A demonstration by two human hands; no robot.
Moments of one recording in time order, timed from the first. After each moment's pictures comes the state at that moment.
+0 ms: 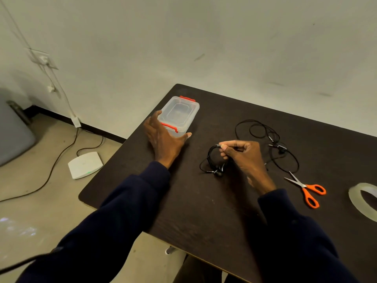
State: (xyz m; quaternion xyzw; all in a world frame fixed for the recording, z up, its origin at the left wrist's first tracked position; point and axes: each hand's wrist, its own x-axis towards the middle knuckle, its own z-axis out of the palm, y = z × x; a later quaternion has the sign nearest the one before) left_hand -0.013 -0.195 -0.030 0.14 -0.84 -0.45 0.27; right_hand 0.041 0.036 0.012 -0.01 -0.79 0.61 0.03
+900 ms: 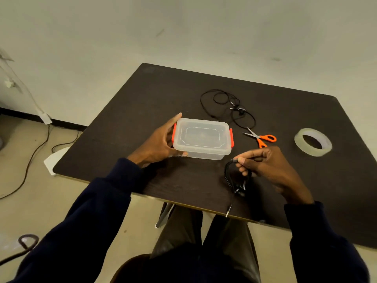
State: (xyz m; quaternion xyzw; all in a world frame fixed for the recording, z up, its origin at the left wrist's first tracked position) left_hand 0.102 -0.153 -0.009 -0.20 -0.81 -0.54 -0.14; right_hand 0.214 0.153 0.033 -0.08 -0.80 0.59 -0.06
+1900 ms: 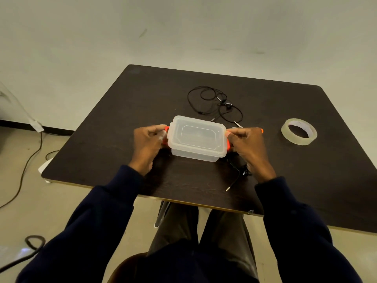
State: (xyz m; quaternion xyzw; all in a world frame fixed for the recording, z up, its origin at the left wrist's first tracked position) left_hand 0.135 -0.121 0.003 0.04 -0.74 -0.67 0.02; right_hand 0.178 0.135 0.018 -0.14 -0.81 0.55 0.12
